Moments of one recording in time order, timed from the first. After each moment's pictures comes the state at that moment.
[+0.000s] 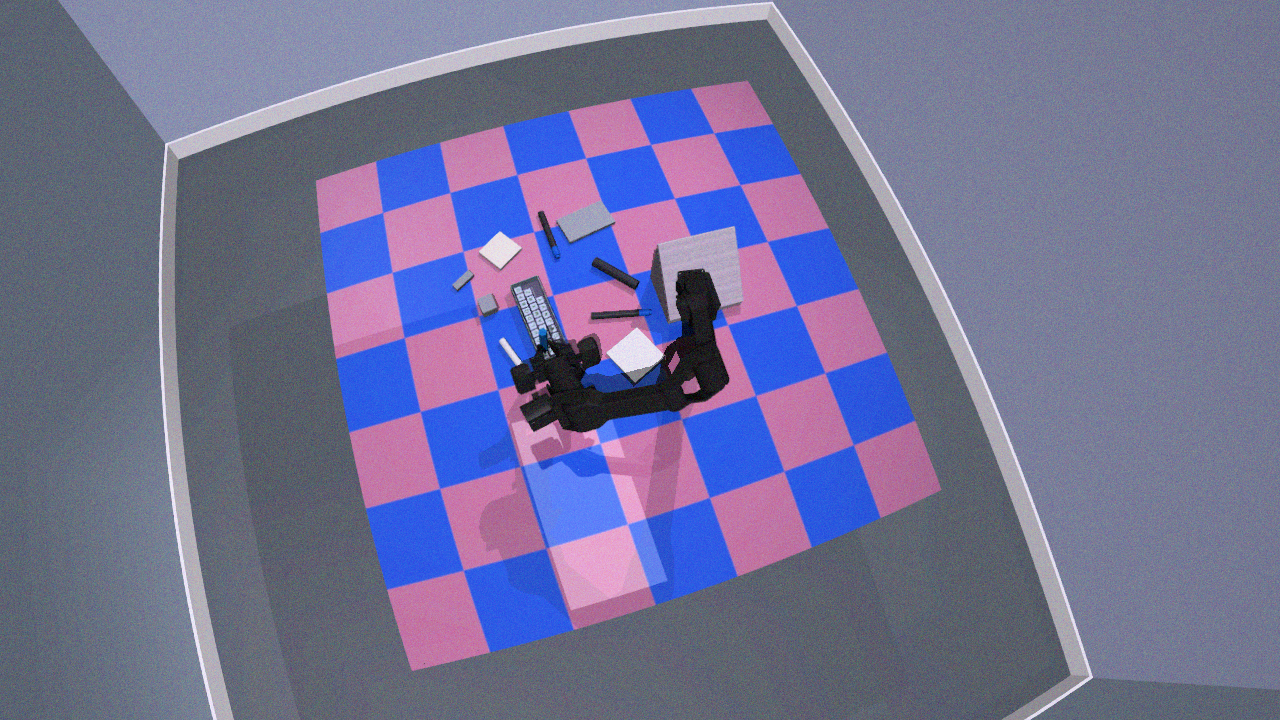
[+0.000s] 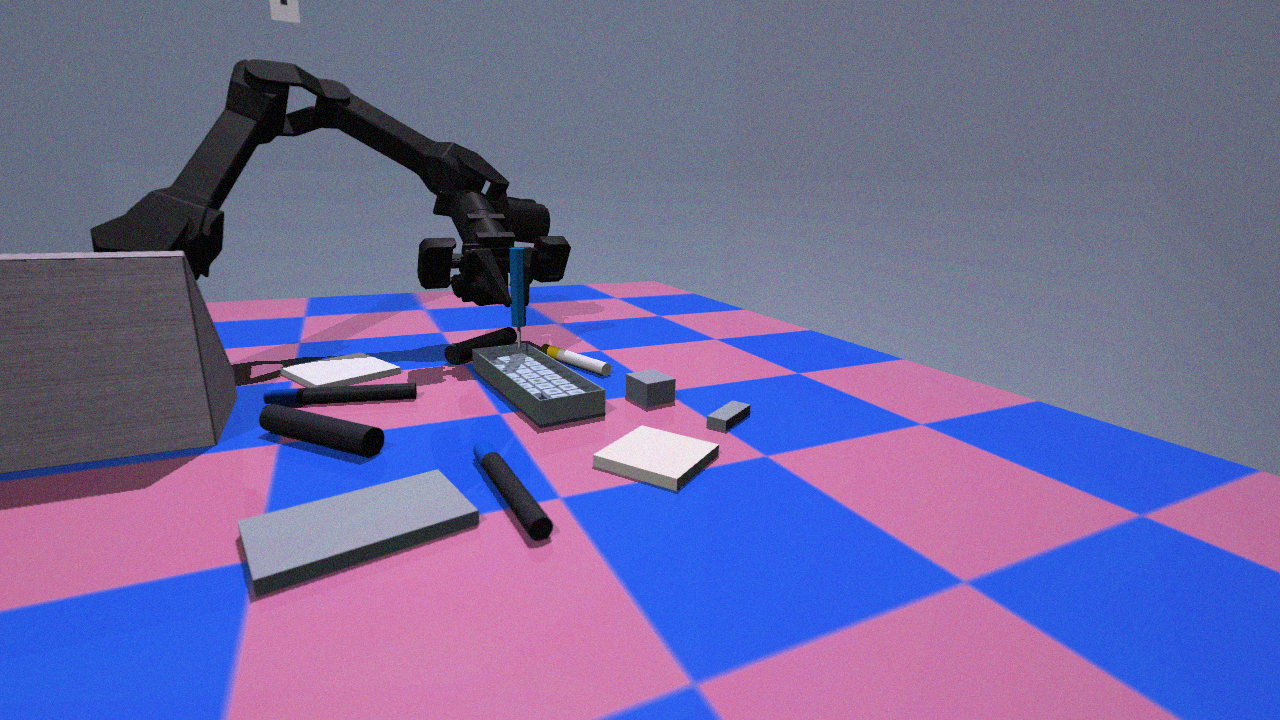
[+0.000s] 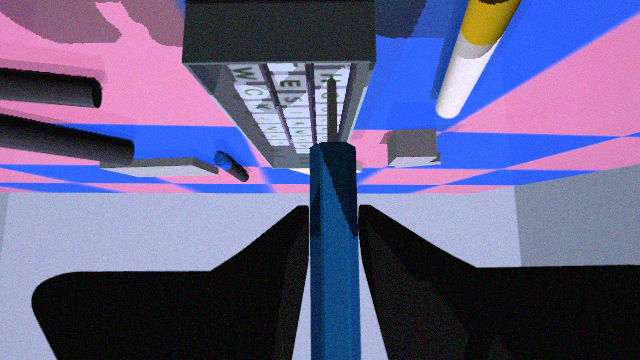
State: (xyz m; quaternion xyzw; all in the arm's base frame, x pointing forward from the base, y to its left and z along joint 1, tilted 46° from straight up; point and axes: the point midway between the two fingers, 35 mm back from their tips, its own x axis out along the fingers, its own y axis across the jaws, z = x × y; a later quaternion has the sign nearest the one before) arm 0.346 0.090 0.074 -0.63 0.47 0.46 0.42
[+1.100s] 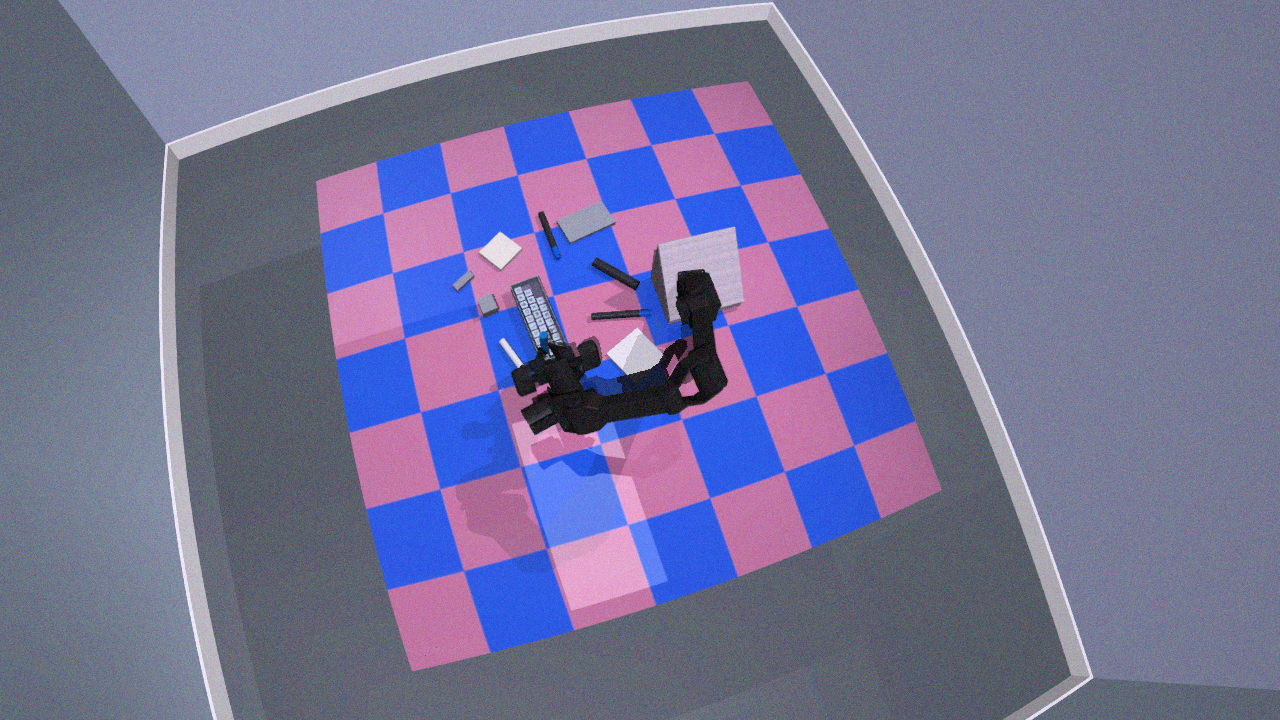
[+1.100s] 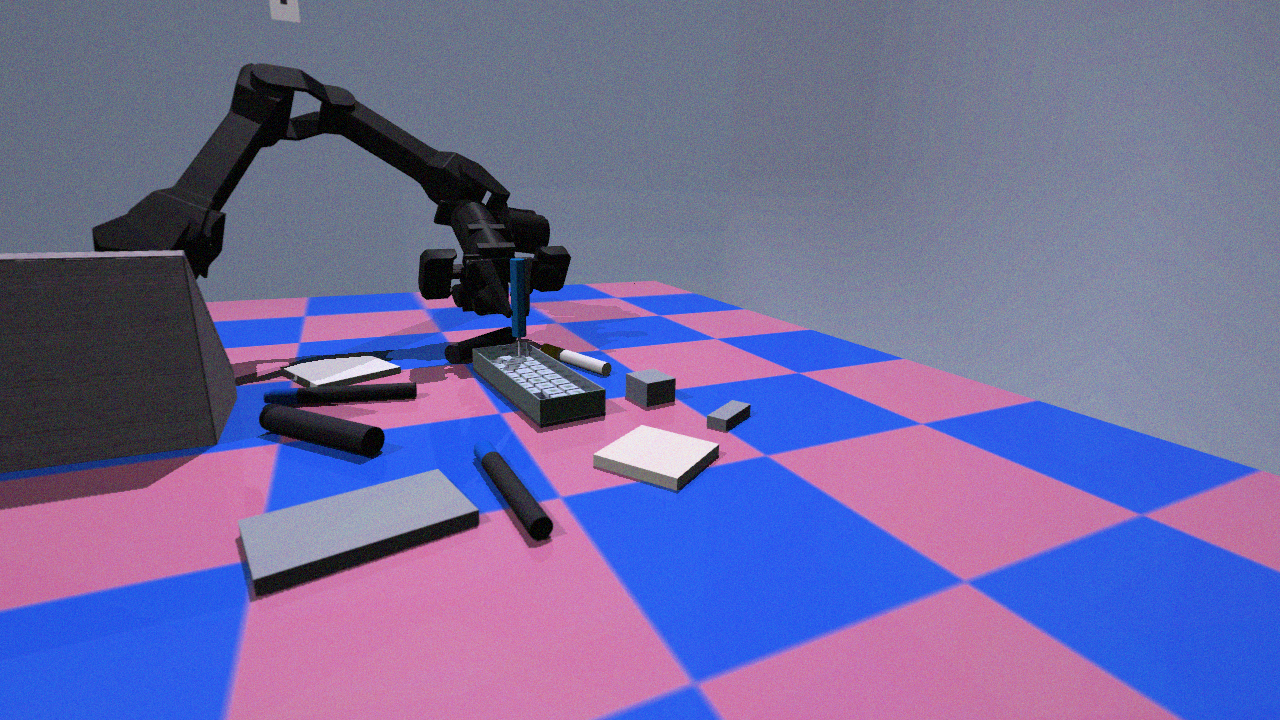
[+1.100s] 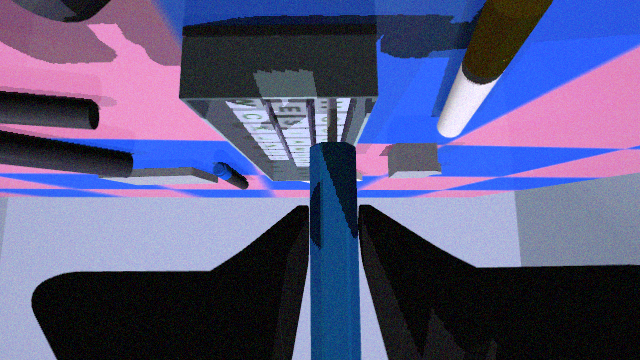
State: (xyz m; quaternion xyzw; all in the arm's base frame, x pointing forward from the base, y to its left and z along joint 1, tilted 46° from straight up) arm 0.345 0.099 0.064 -0.63 0.47 0.46 0.42
